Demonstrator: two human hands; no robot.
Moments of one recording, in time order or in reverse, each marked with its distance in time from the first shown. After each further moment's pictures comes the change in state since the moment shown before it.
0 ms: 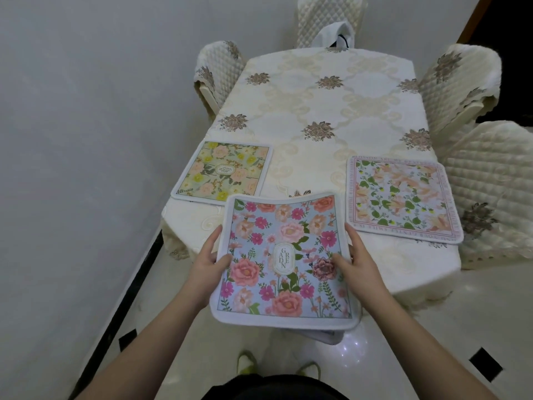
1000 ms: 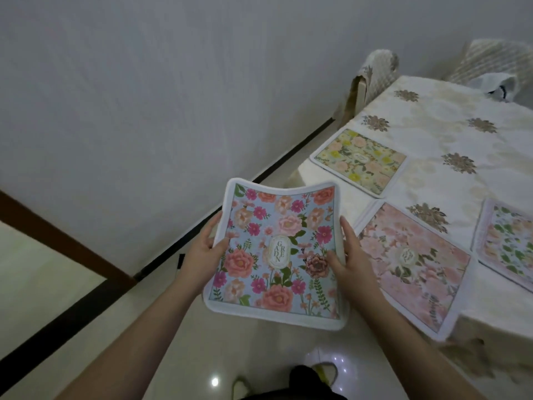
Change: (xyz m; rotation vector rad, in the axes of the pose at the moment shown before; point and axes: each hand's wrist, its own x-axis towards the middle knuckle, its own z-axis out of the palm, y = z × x) left_hand -0.220 -0.109 -0.247 -0.080 0.478 0.077; right_hand -0.160 -0.061 0.264 -0.374 -0.361 -0.312
